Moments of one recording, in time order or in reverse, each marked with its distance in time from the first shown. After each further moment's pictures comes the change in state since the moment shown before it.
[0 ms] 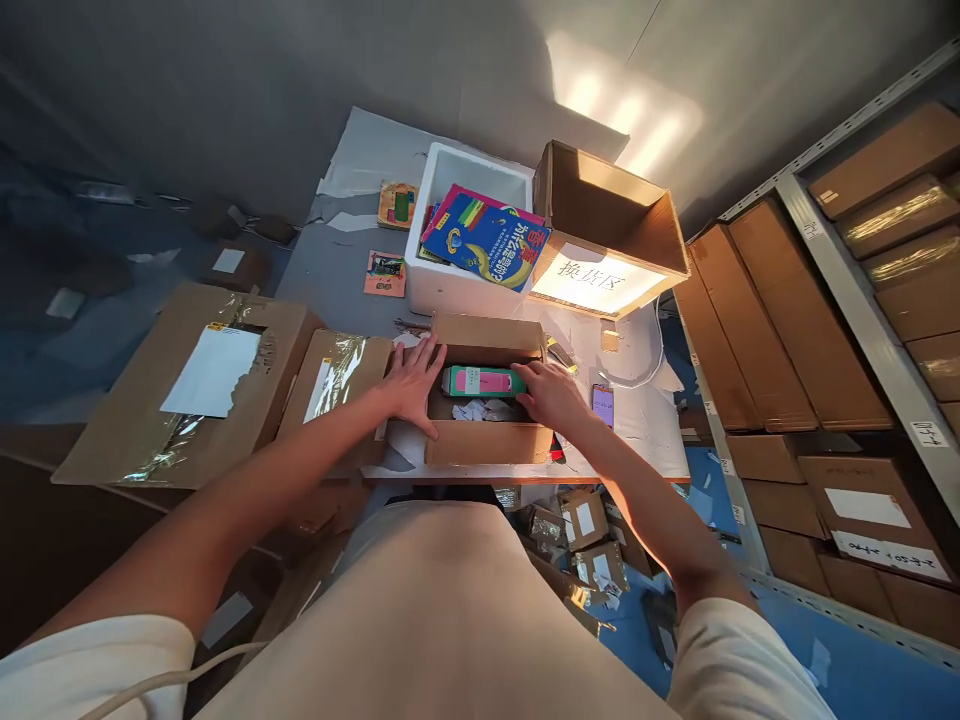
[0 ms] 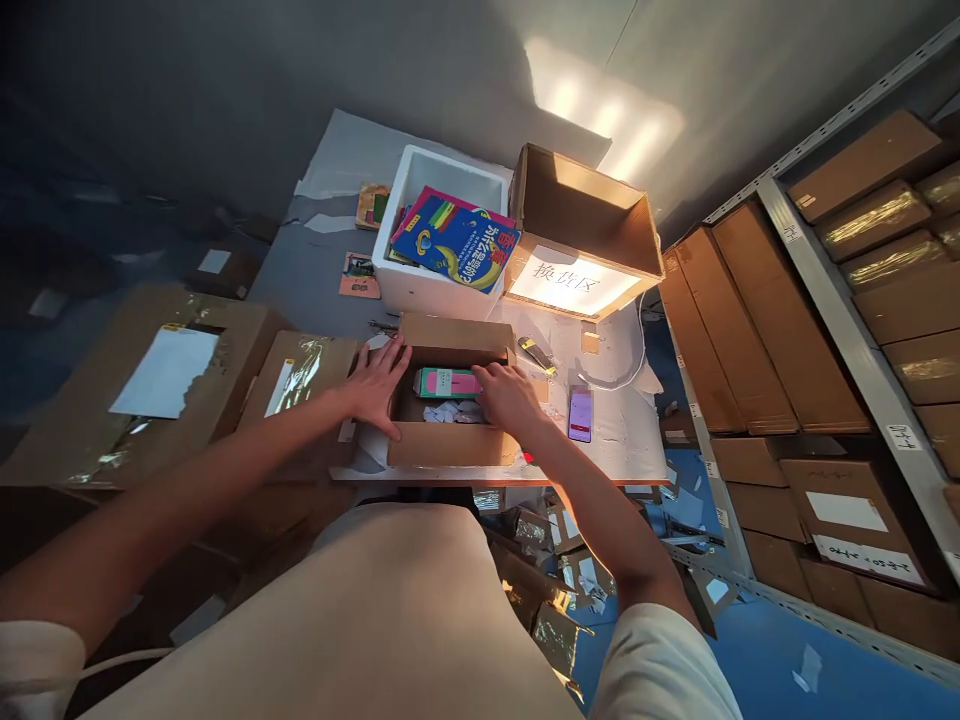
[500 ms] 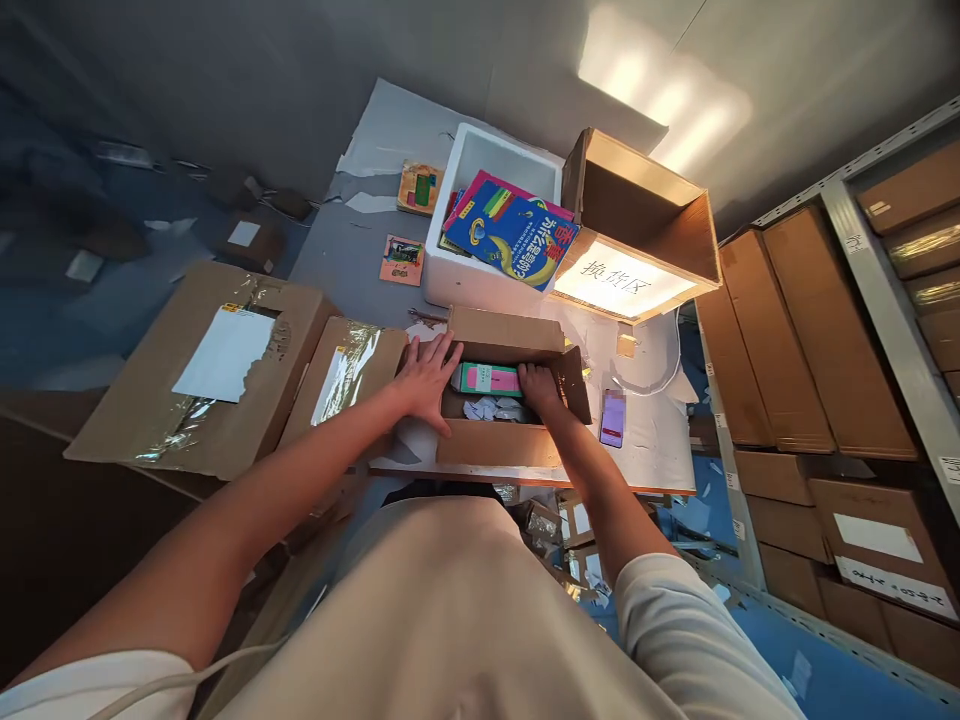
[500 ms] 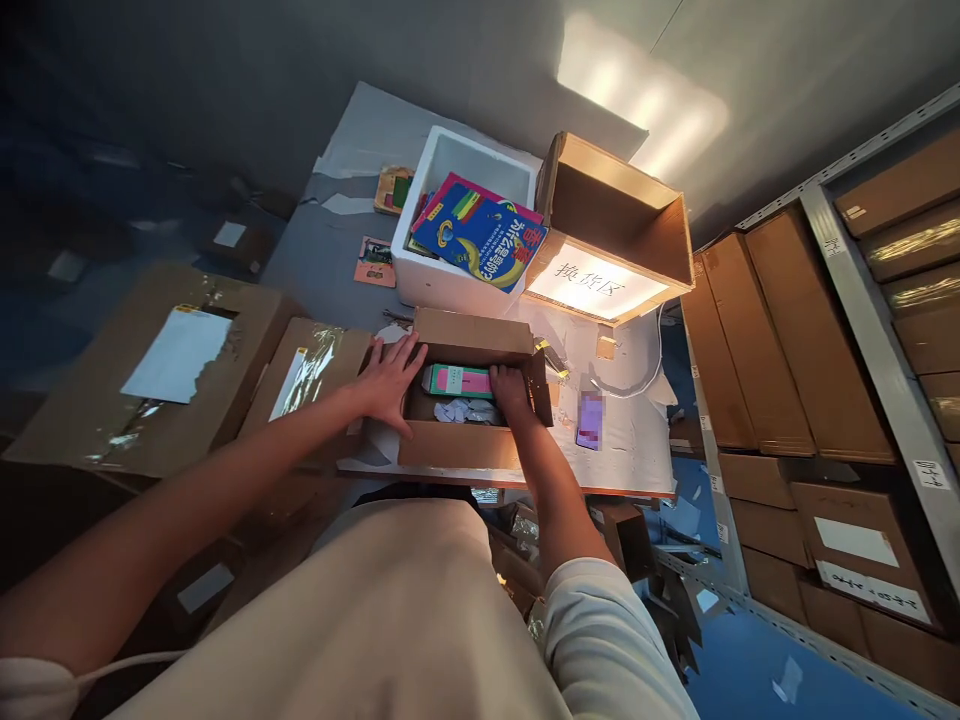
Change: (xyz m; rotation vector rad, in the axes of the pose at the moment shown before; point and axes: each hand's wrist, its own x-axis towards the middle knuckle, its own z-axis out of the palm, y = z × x) left_hand 0.000 0.000 0.006 0.003 0.018 0.007; right_hand 0.085 0.027 0.101 -0.101 -0.229 0.131
